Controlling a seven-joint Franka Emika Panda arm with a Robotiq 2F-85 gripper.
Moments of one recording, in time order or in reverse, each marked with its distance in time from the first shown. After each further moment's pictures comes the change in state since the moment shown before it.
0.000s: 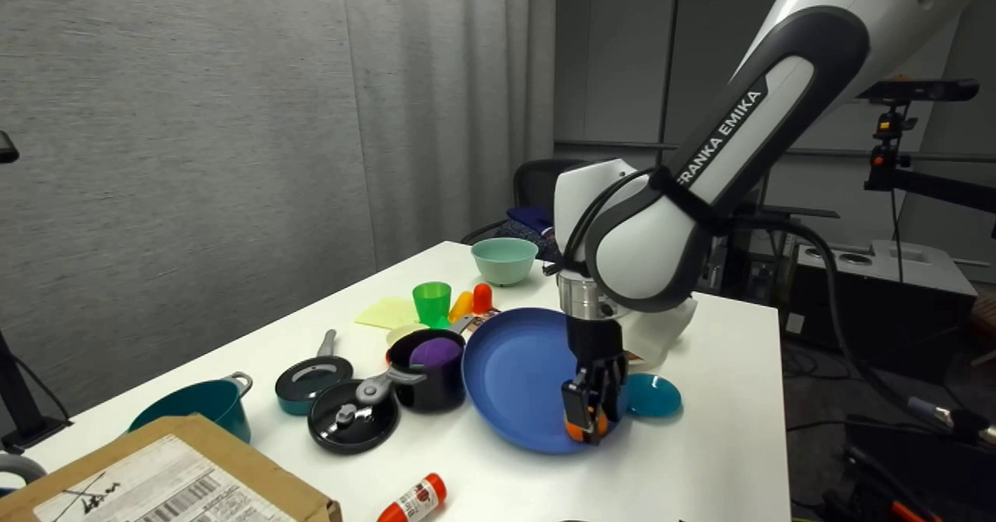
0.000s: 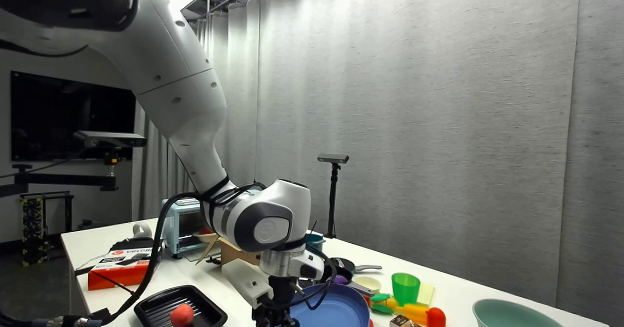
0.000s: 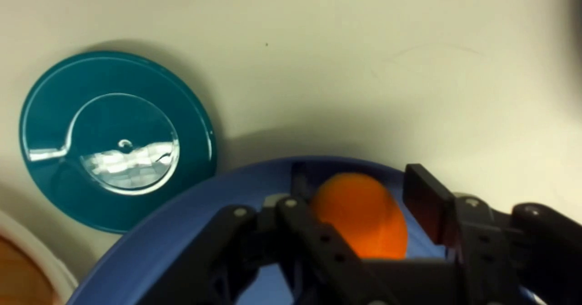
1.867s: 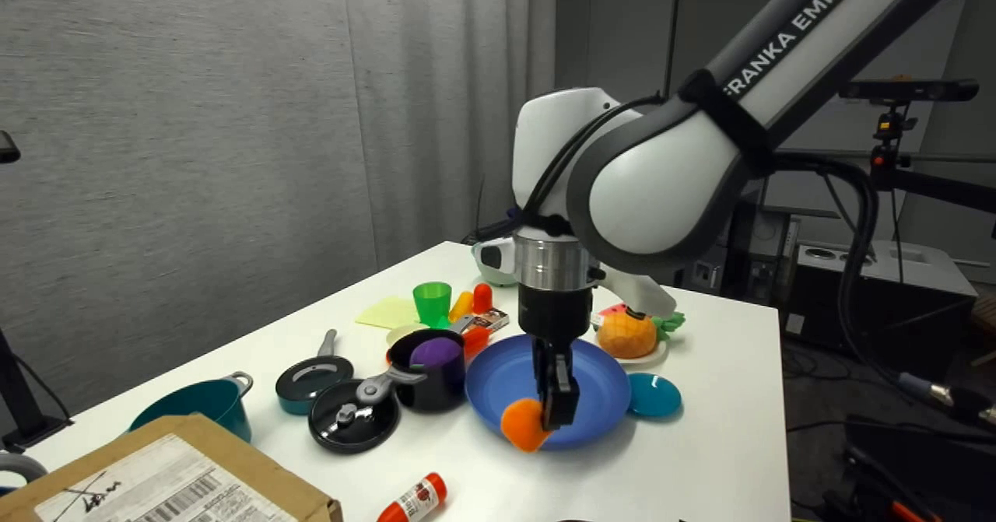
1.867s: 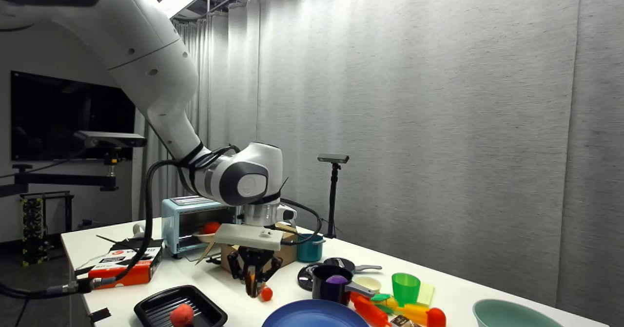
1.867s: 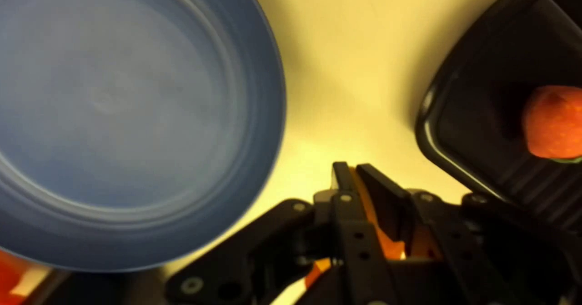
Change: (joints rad) arm 0.034 -0.119 0.144 0.043 0.007 -0.055 -0.598
